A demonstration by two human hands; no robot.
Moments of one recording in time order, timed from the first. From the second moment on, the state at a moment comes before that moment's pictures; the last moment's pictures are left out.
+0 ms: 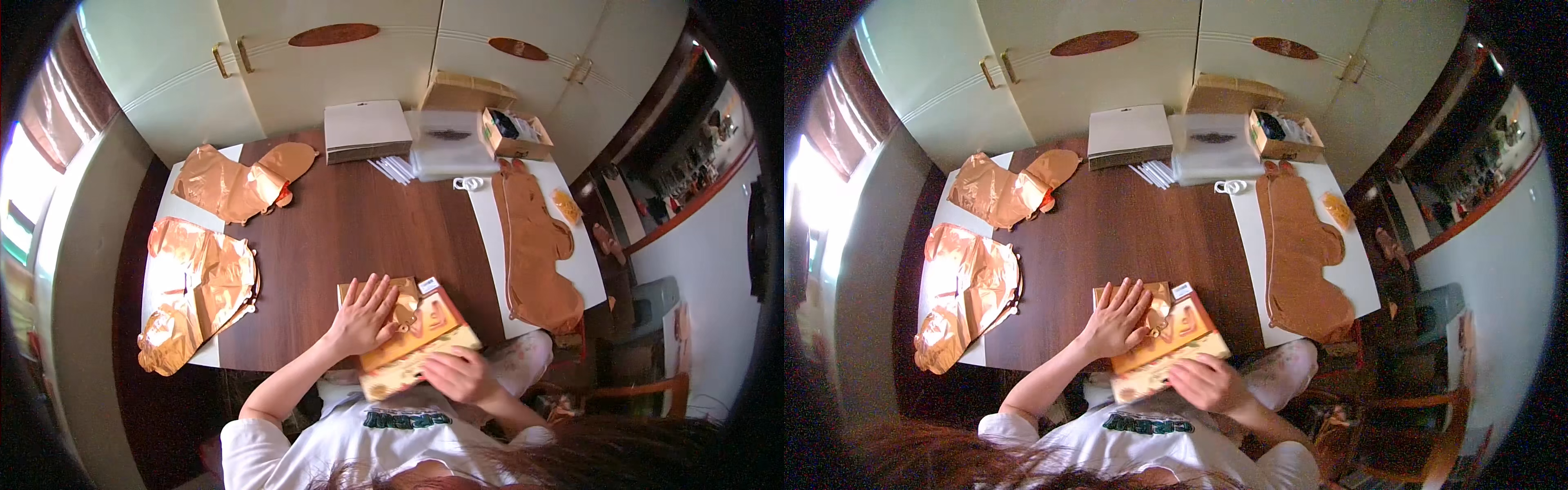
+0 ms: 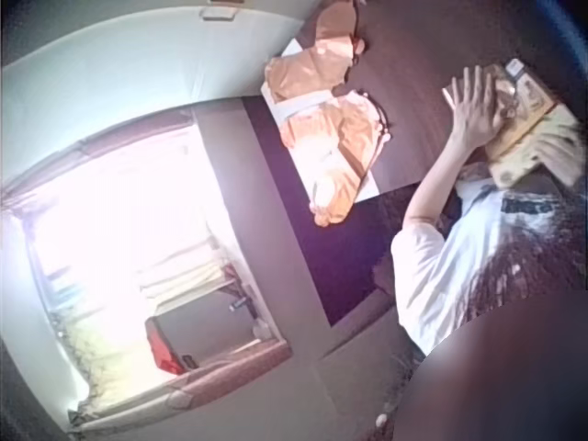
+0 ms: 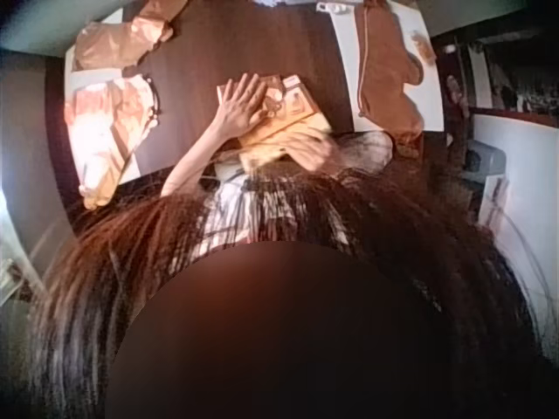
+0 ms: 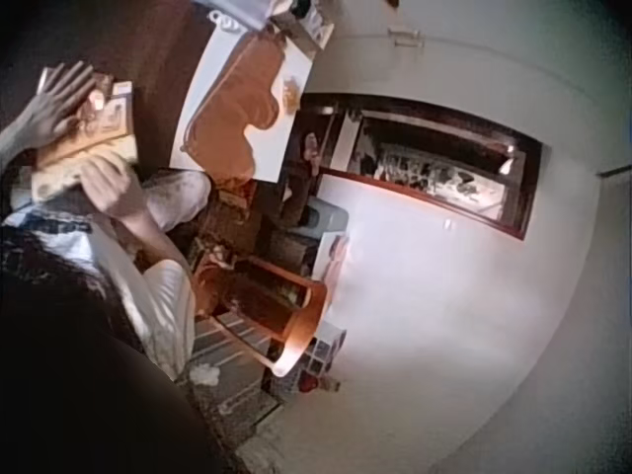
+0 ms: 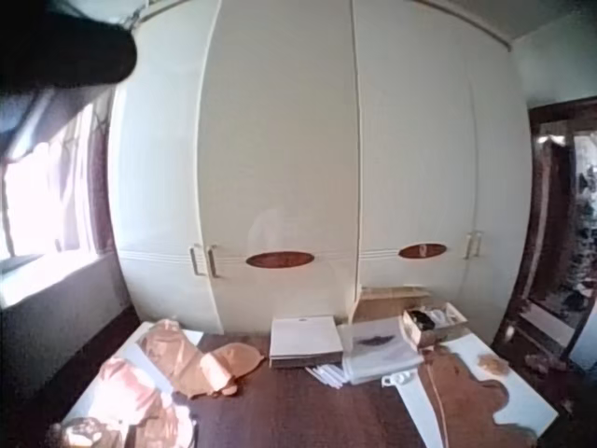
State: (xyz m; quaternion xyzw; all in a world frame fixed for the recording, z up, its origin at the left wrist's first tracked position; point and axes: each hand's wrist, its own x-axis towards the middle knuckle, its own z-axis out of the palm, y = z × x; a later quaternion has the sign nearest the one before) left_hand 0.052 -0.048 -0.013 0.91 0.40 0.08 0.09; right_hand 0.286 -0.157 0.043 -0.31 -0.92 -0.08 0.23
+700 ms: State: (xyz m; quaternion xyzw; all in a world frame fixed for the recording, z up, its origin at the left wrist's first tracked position) left_hand 0.054 -0.051 -0.011 0.92 0.39 0.08 0.05; right_hand 0.350 -0.103 0.005 -0.56 -0.80 -0.07 0.22
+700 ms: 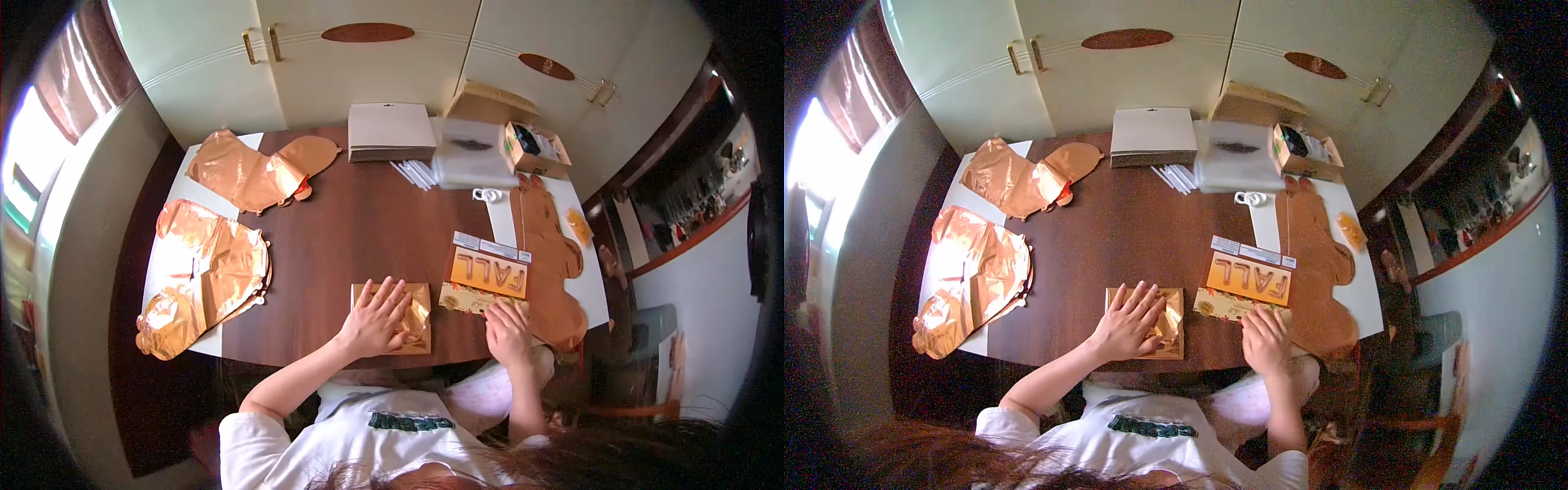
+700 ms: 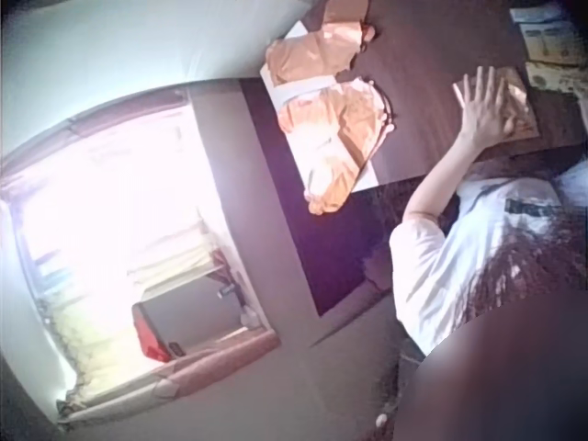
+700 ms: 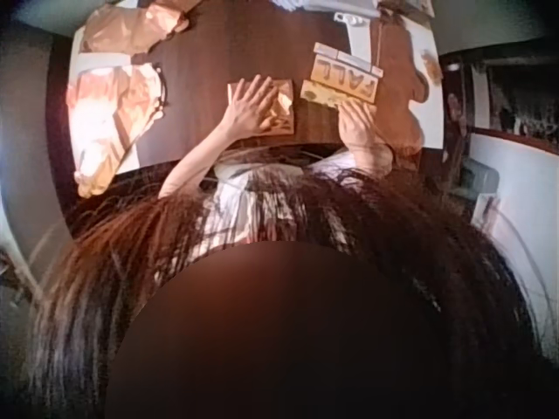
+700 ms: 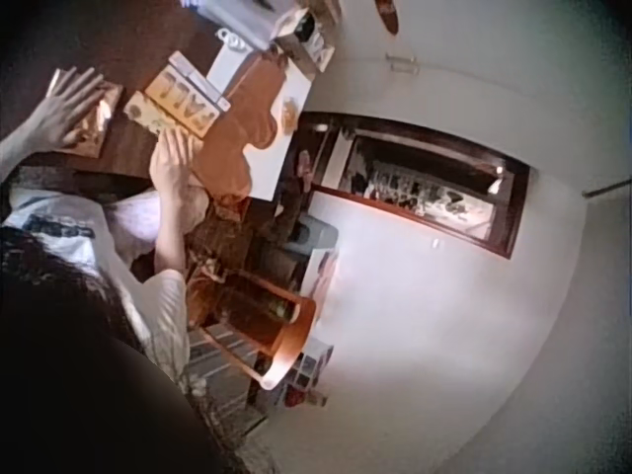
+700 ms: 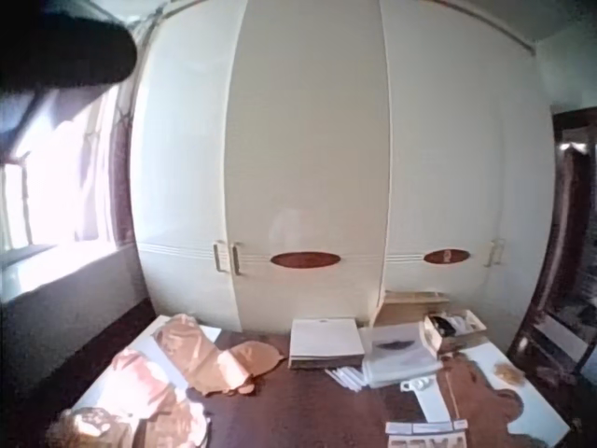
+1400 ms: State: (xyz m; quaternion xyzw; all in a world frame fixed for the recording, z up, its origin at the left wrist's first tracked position) left_hand 0.052 -0.051 -0.004 0.92 0.39 0.09 0.03; right_hand 0.228 -0.064 -0.019 -0.53 -0.83 0.04 0.18
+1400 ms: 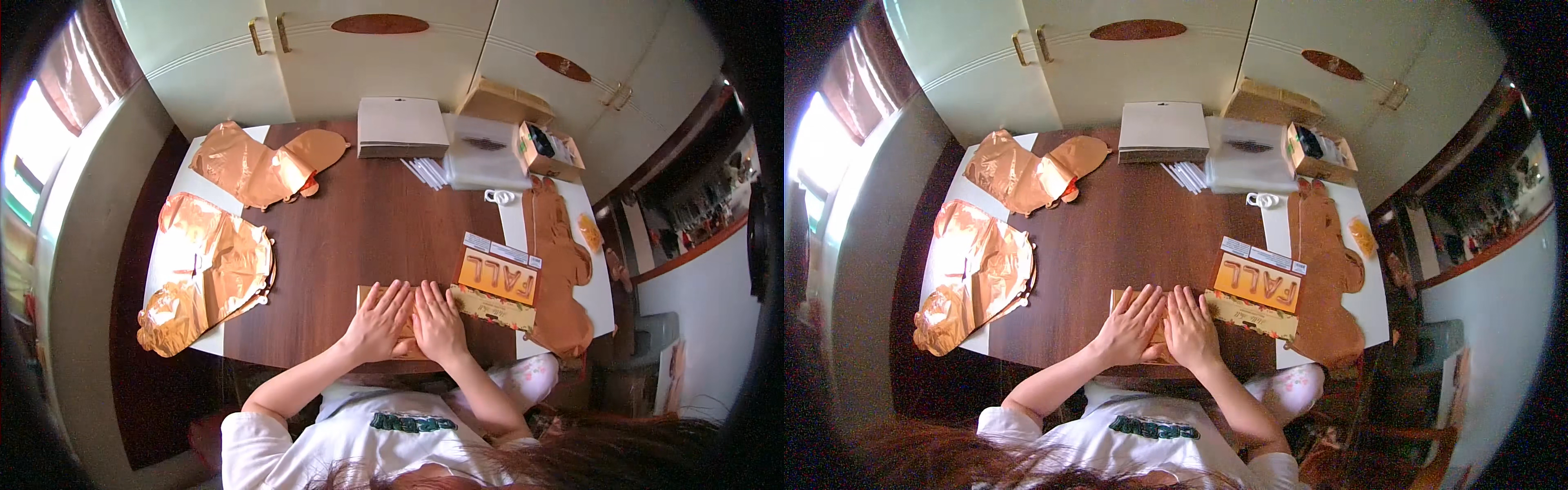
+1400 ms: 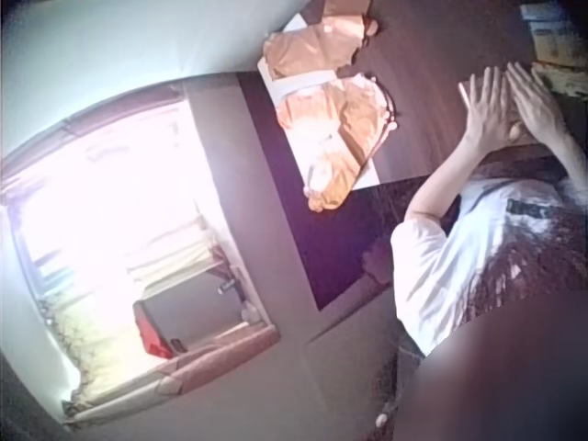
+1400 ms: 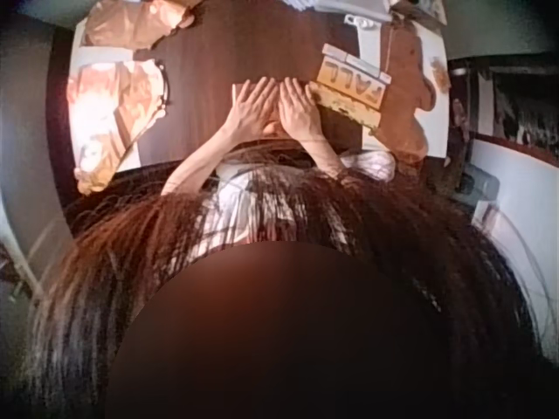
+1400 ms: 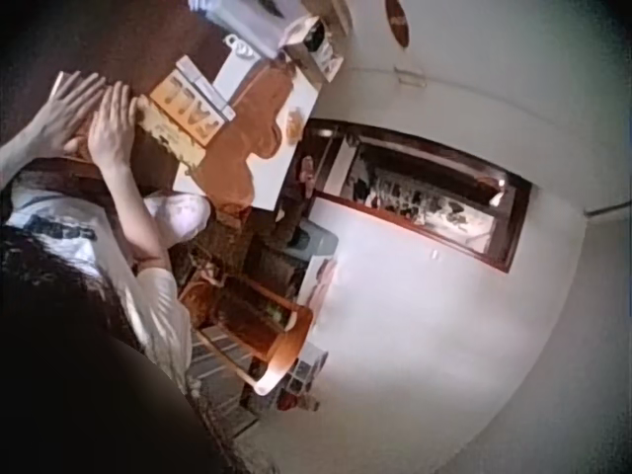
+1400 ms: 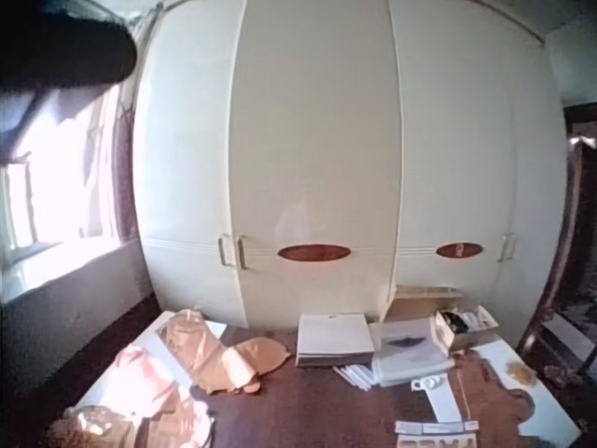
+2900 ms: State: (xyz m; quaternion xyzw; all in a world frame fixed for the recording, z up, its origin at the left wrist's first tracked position) left_hand 0.008 -0.047 -0.002 0.89 0.46 0.03 0.04; right_hand 0.237 -0.064 -0.014 -0.51 -0.84 0.01 0.17
